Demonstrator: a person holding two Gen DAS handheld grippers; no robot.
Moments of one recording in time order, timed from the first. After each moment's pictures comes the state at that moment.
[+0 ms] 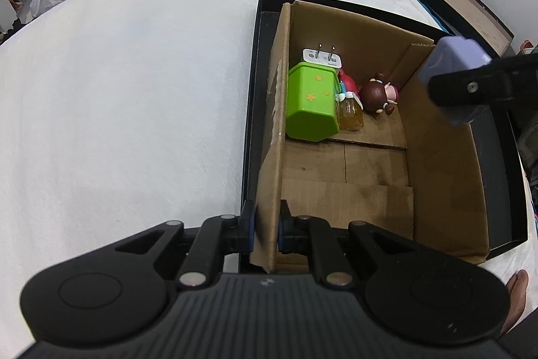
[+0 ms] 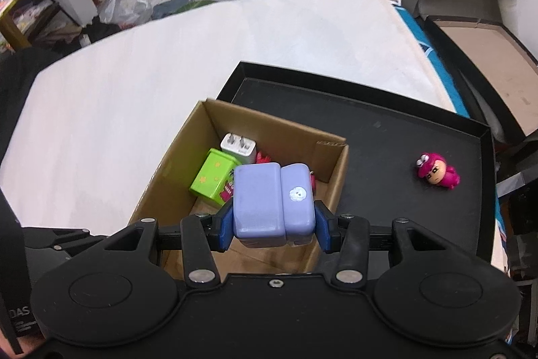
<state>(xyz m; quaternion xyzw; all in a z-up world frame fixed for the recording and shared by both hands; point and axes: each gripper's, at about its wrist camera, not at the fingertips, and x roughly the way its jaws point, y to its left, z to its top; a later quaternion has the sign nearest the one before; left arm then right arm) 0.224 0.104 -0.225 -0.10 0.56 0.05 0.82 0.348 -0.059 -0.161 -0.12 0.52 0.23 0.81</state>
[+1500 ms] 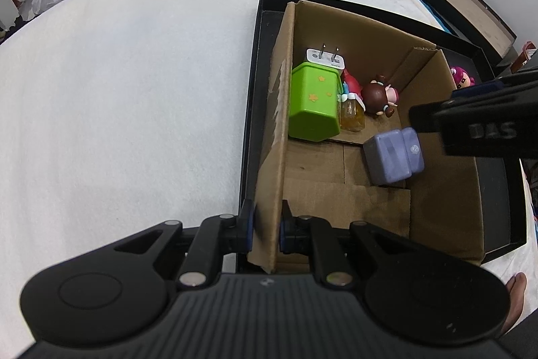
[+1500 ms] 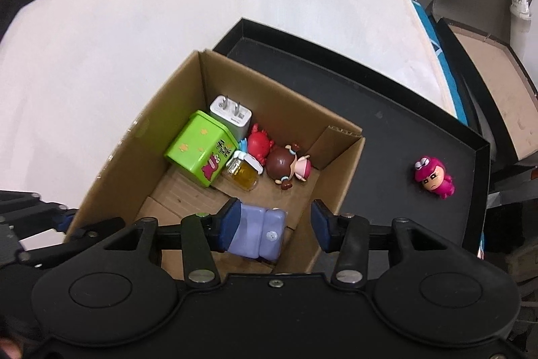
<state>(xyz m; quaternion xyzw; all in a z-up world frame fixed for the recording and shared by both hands) 0.226 0.103 -0.226 -0.10 0.56 0.06 0.82 0.350 -0.031 -0.186 -0.22 0.53 0.21 0.79</state>
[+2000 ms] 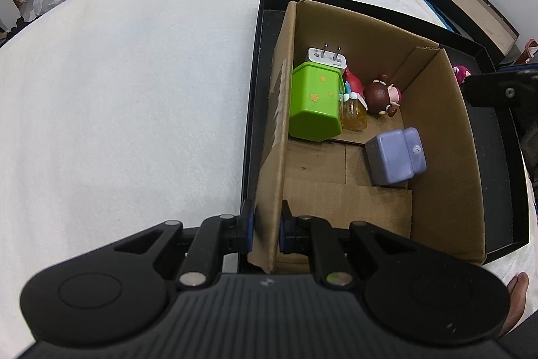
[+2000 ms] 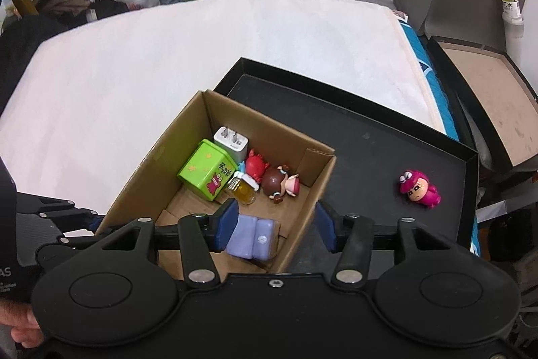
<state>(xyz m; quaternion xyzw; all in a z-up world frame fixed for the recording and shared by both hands) 0.228 0.100 -0.226 -0.10 0.56 0.06 0.82 0.349 -0.067 -0.147 -0.17 0.50 0.24 0.81</state>
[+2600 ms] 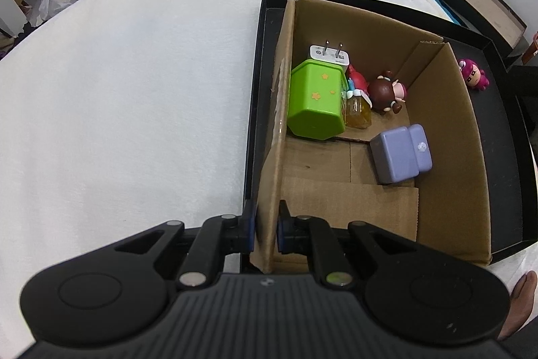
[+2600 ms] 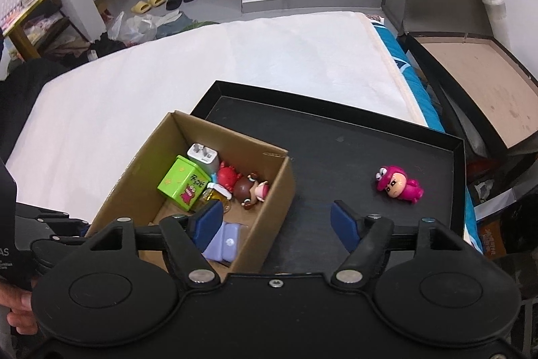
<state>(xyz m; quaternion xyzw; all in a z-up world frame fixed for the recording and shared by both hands) 0.232 0.091 -0.227 -0.08 0.57 0.08 0.81 0.360 -0.130 -0.145 -0.10 0.48 0.25 0.83</state>
